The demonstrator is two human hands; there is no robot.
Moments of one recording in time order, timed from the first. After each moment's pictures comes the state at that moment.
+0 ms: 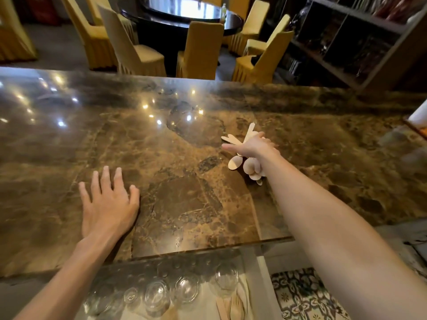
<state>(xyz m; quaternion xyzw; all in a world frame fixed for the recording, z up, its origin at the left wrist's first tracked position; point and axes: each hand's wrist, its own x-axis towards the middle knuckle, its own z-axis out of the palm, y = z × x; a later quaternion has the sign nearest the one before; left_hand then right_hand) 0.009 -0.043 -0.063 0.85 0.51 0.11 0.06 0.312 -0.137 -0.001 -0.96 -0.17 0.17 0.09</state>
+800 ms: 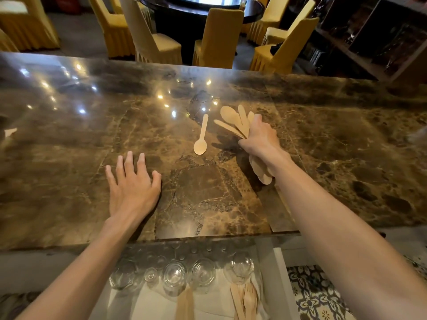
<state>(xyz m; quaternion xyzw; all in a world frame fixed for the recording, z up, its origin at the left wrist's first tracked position) 0.006 -0.042 -0.064 0.85 0.51 0.12 0.09 0.263 -0.128 -0.002 -0.92 -0.35 0.04 0.18</state>
